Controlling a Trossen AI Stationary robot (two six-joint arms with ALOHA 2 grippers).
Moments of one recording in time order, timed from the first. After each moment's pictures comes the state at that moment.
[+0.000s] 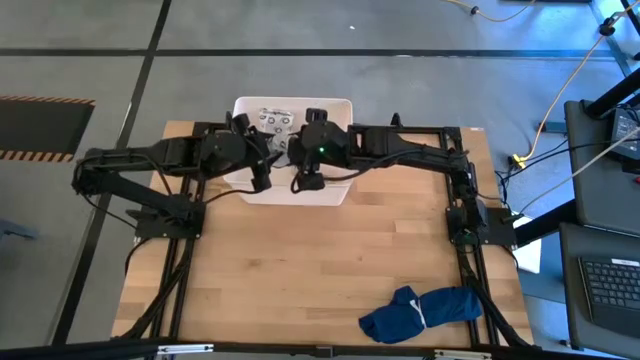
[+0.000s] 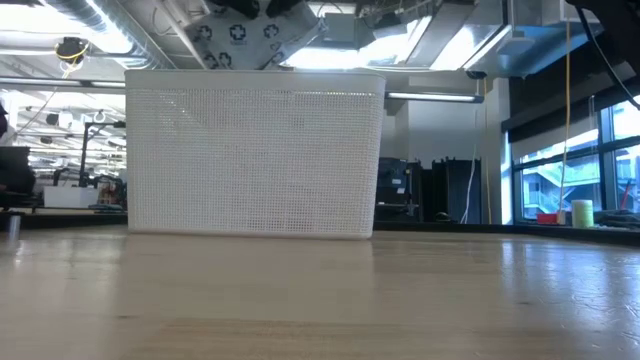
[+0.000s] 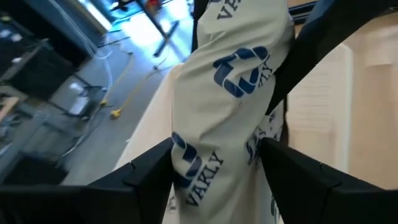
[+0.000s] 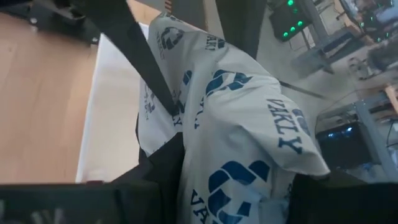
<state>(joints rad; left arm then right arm) 0.05 1.12 1.26 -0.68 -0.59 0.22 -0.04 2.06 2.34 -0.88 0.42 -0.42</state>
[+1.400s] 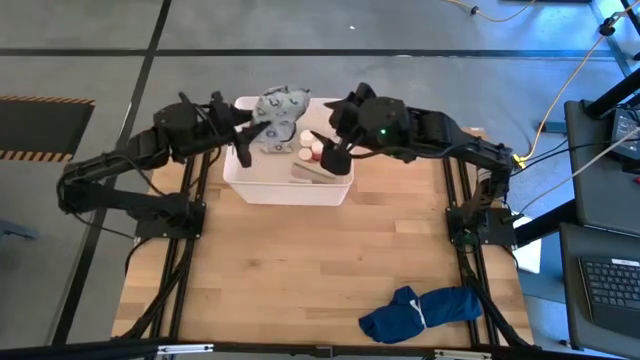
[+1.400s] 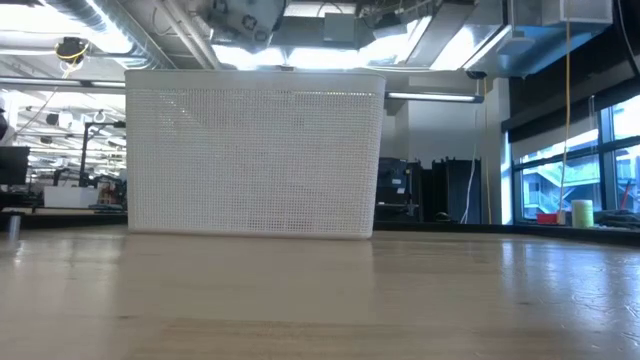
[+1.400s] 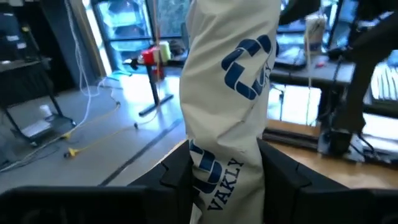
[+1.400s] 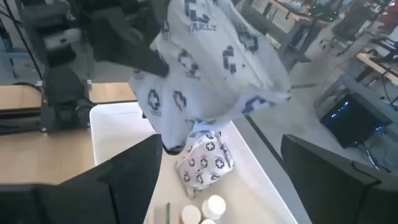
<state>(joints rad) 0.30 0.91 1.15 -0.34 -0.25 0.05 0.00 1.84 2.35 -0.91 0.52 -0.11</state>
